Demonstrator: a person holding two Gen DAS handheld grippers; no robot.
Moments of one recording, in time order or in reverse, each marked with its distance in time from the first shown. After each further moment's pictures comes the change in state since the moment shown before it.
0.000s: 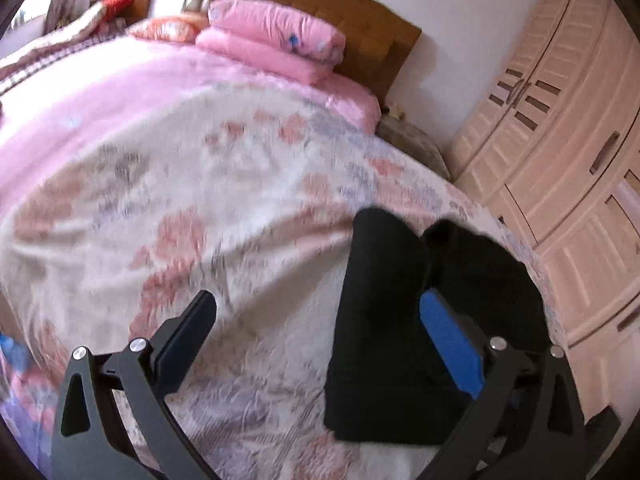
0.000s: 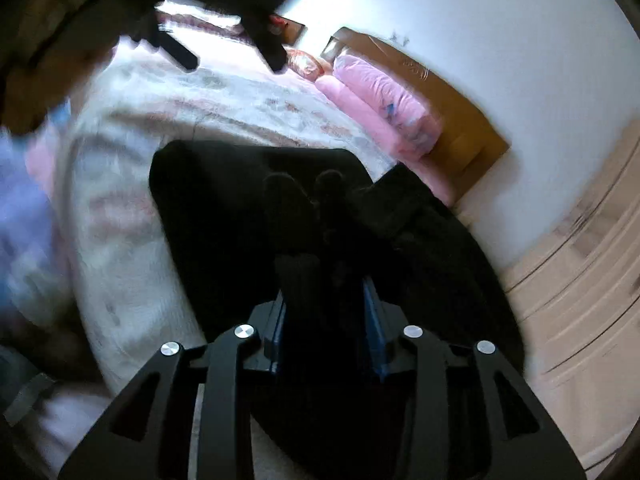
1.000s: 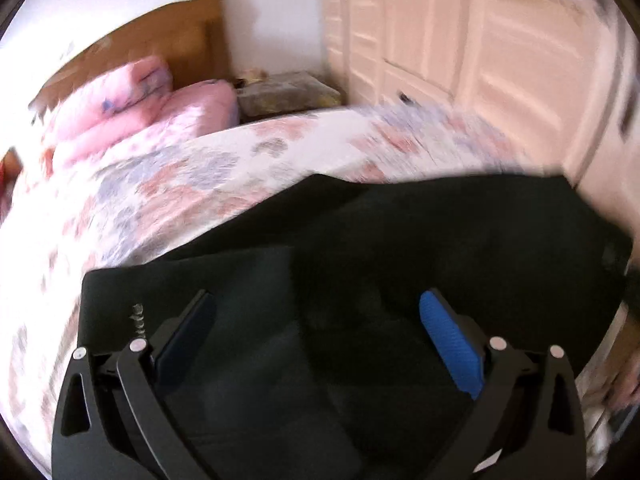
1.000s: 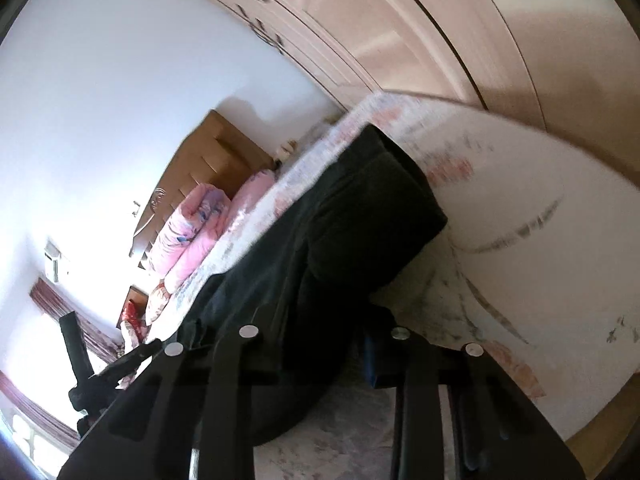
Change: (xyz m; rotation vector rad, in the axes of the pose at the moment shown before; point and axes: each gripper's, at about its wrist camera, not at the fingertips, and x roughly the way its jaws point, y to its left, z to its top) left arm 0.093 -0.289 -0.083 0.716 0.118 -0.008; right arm -0.106 -0.263 -0.337 1.612 -0.125 0.000
